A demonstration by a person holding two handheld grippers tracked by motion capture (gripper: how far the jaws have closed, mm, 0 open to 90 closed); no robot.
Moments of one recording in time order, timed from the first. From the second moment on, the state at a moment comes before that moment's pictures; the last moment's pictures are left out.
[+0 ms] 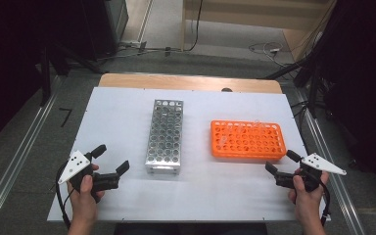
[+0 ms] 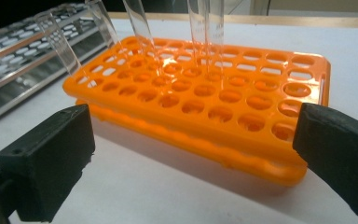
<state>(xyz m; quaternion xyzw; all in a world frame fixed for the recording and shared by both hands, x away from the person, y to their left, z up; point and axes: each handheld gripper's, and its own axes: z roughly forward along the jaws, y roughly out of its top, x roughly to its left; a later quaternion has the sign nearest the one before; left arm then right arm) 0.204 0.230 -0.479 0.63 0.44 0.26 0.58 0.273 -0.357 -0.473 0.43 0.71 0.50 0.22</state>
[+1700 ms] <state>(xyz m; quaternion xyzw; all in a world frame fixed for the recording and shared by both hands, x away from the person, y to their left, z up) 0.221 0.193 -0.469 0.68 0.38 0.23 0.58 0.368 -0.314 -0.476 0.46 0.74 0.44 0.22</state>
